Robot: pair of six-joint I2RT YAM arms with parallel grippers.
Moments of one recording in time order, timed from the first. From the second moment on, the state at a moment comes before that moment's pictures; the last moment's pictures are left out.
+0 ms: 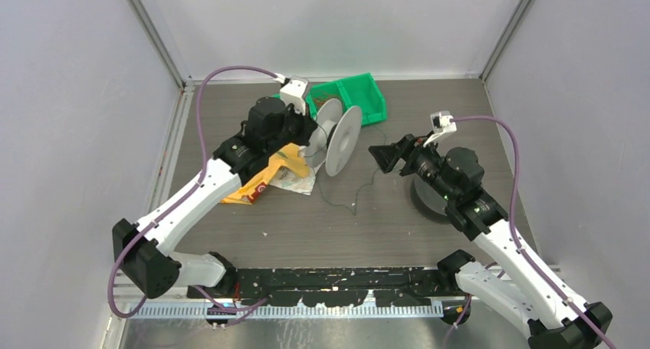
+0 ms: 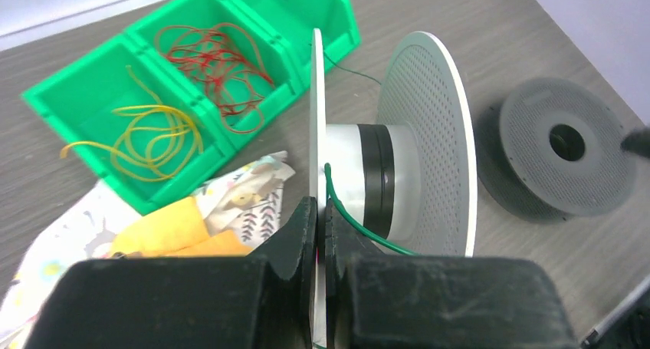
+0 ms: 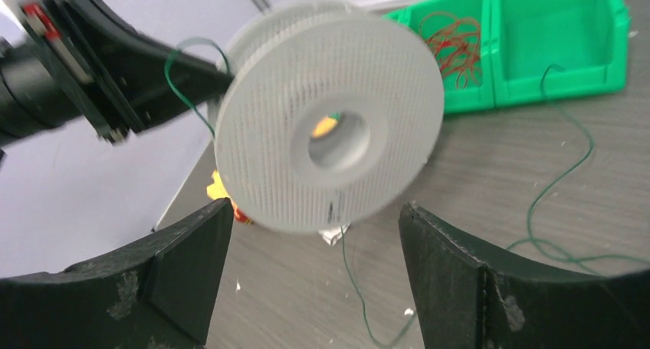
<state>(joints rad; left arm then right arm) -0.65 1.30 1.22 -0.23 -0.01 -0.18 0.49 0.76 0.75 -0.02 -0.10 0.53</state>
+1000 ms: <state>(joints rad) -0.65 1.28 1.51 -0.58 -0.32 -0.27 1.04 1.60 0.62 0.46 0.33 0.11</state>
